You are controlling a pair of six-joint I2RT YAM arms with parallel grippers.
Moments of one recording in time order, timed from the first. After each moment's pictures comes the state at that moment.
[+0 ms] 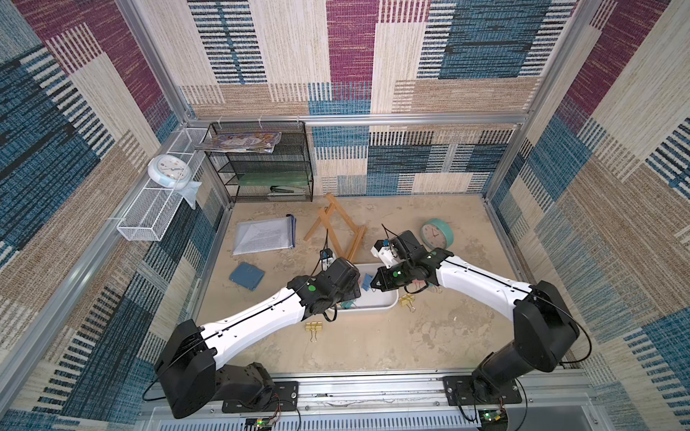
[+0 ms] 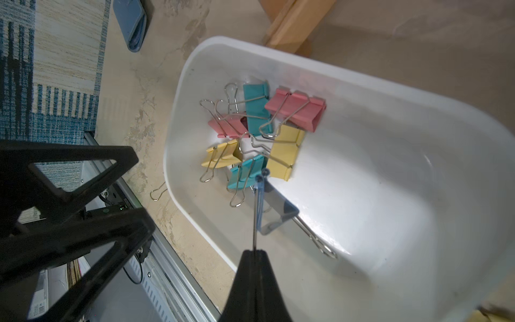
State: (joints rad) left arm -0.82 1.34 0.97 -0.58 -0.25 -0.93; right arm 0.66 1.55 1.09 -0.52 -0.43 0.38
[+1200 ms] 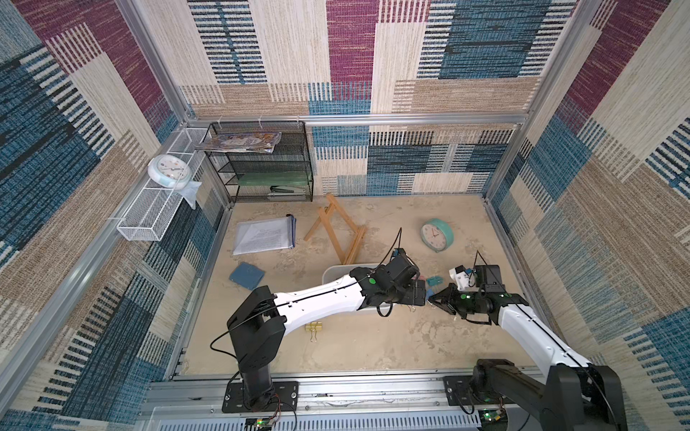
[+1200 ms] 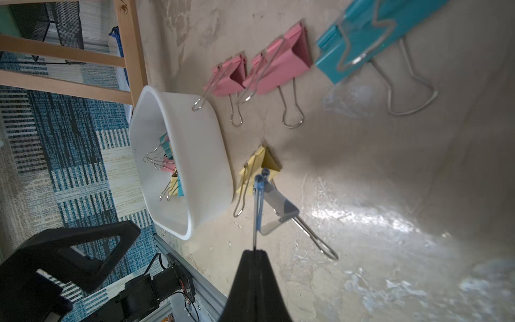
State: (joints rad) left arm -1.04 1.79 1.40 -0.46 0.00 -0.81; right arm 0.00 1.09 0.49 -0.45 -0.72 0.56
